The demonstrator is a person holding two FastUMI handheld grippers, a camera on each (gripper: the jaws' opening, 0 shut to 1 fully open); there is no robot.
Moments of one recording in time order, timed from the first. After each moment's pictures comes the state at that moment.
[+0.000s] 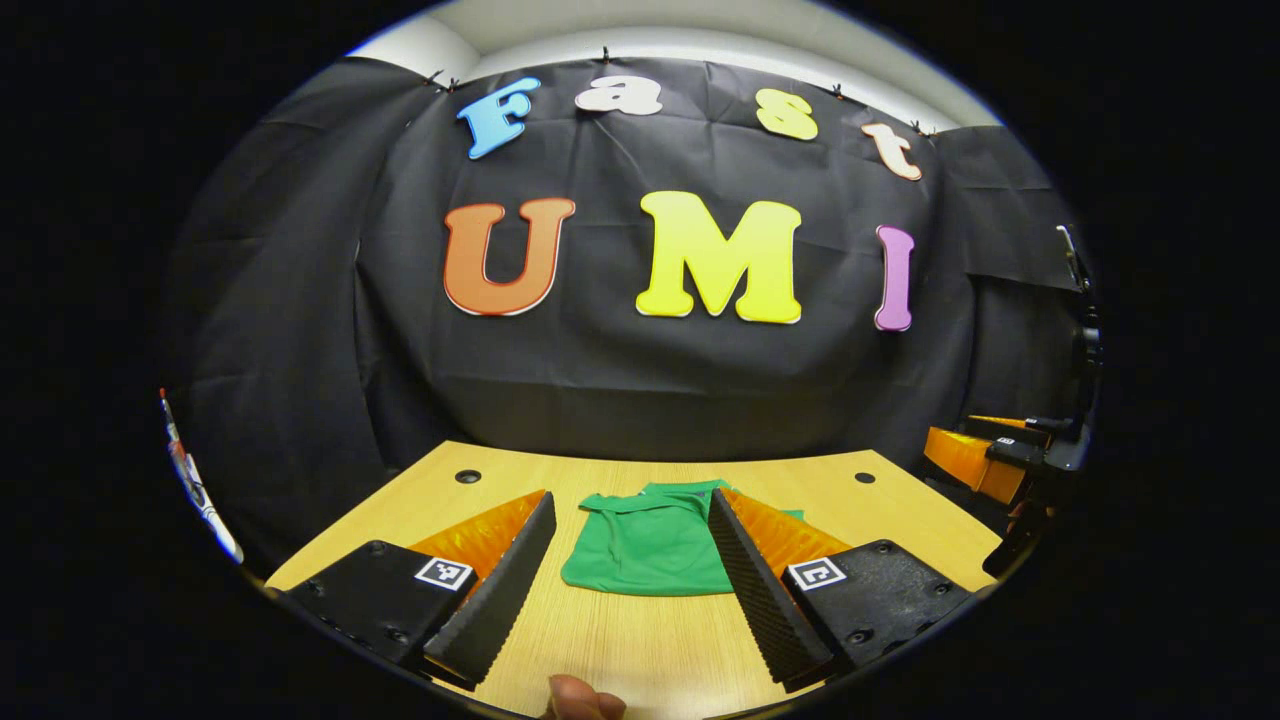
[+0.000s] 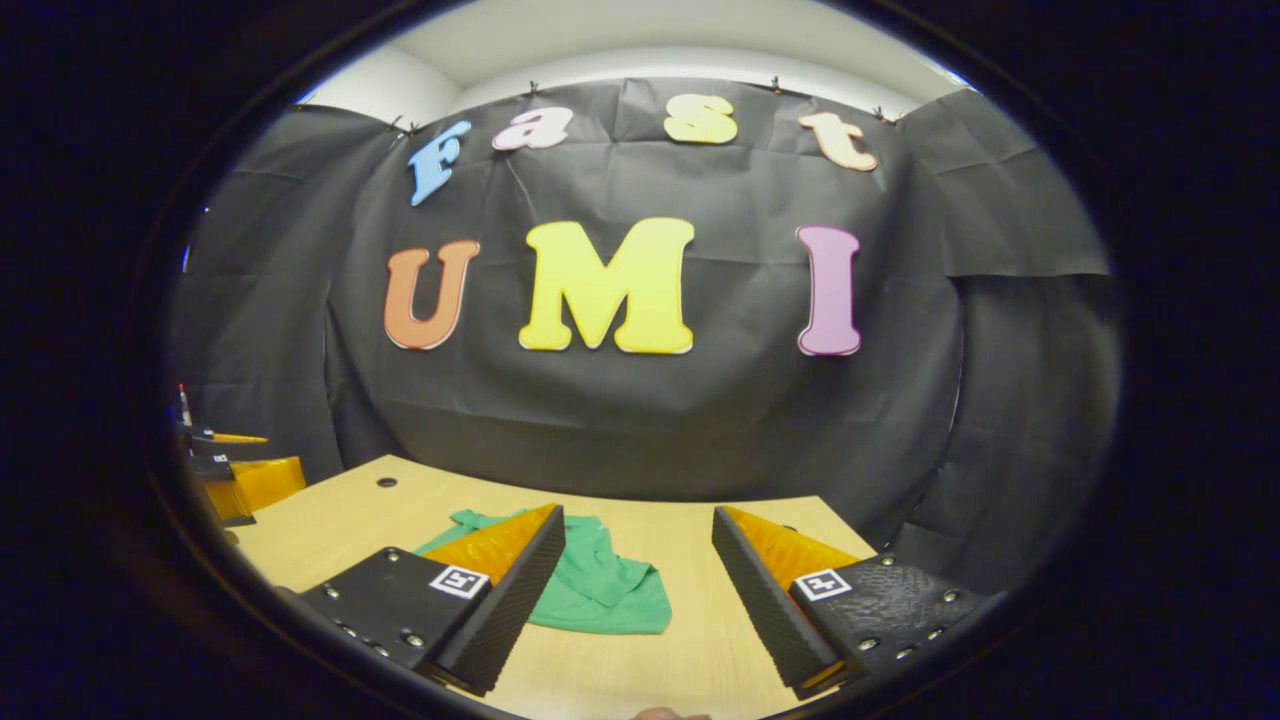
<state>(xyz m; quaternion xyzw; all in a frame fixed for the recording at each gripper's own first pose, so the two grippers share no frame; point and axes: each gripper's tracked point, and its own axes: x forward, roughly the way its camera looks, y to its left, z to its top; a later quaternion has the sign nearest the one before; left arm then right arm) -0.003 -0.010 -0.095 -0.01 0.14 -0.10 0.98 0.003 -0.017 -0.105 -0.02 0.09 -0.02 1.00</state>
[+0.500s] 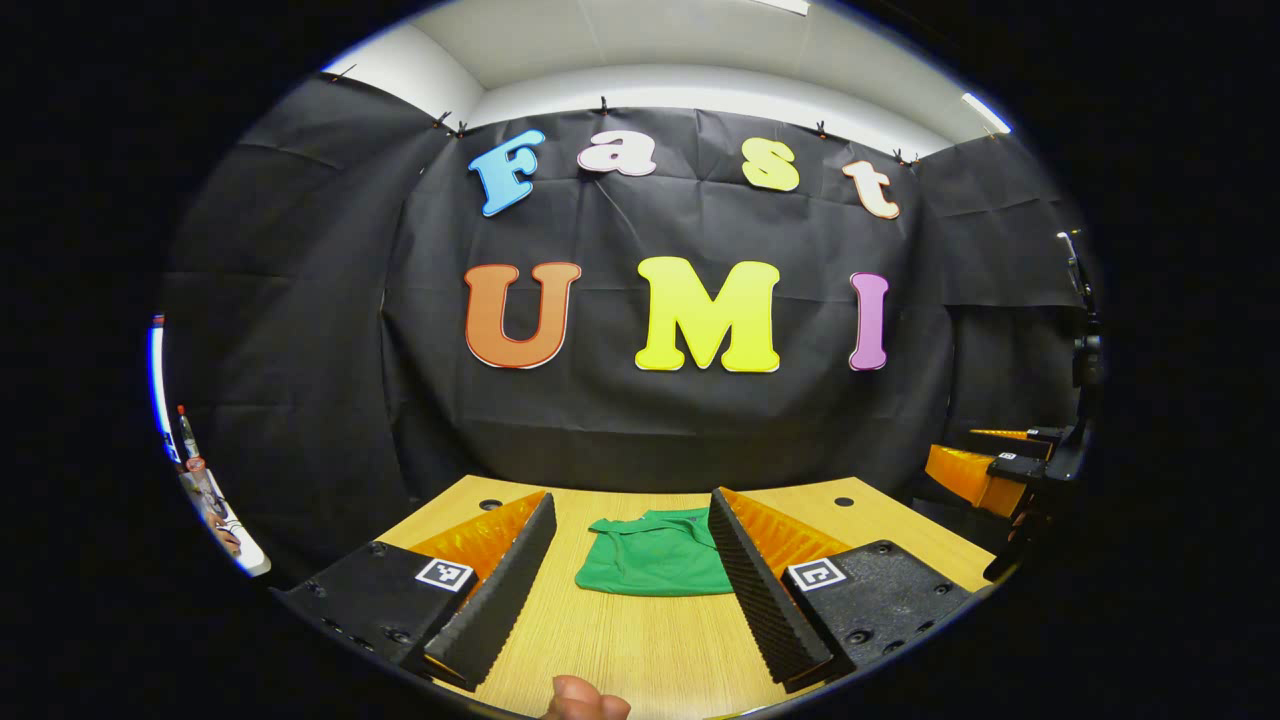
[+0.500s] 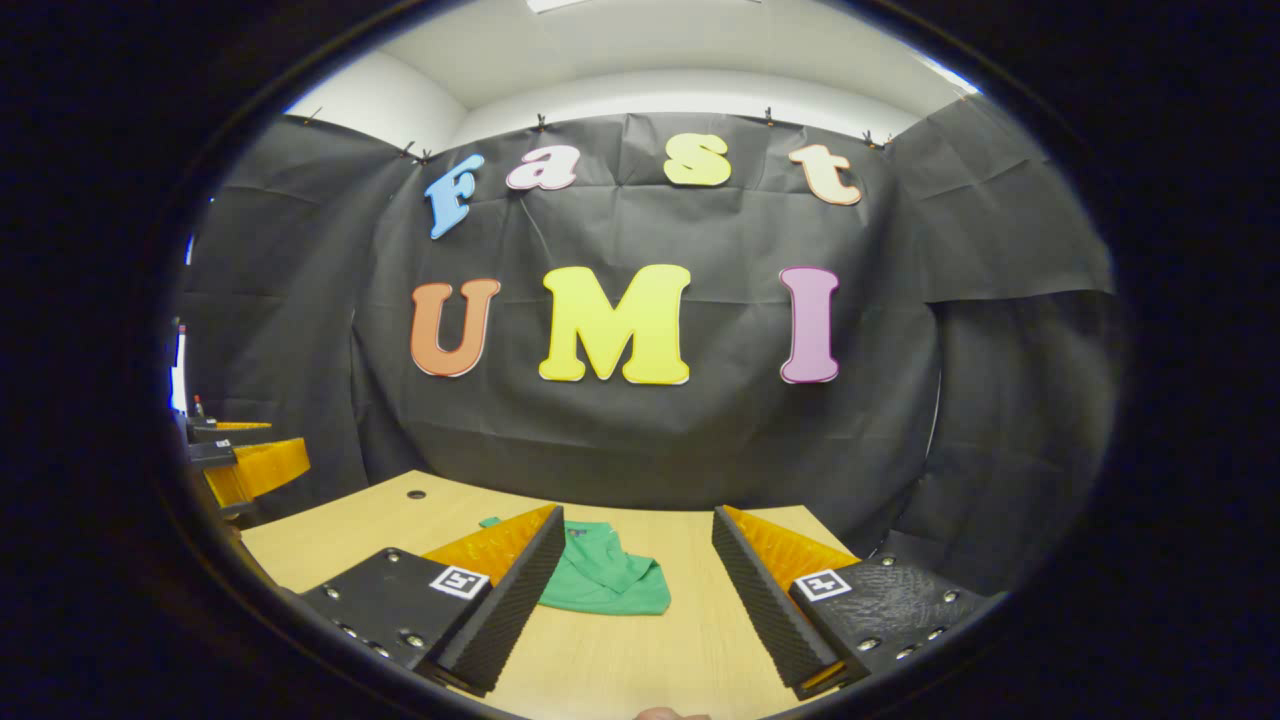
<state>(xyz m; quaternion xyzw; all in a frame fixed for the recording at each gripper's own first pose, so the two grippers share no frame) -0.075 0.005 -0.044 -0.02 0.08 -0.10 0.99 -0.093 -0.011 -0.070 -0.02 0.07 -0.01 1.00</state>
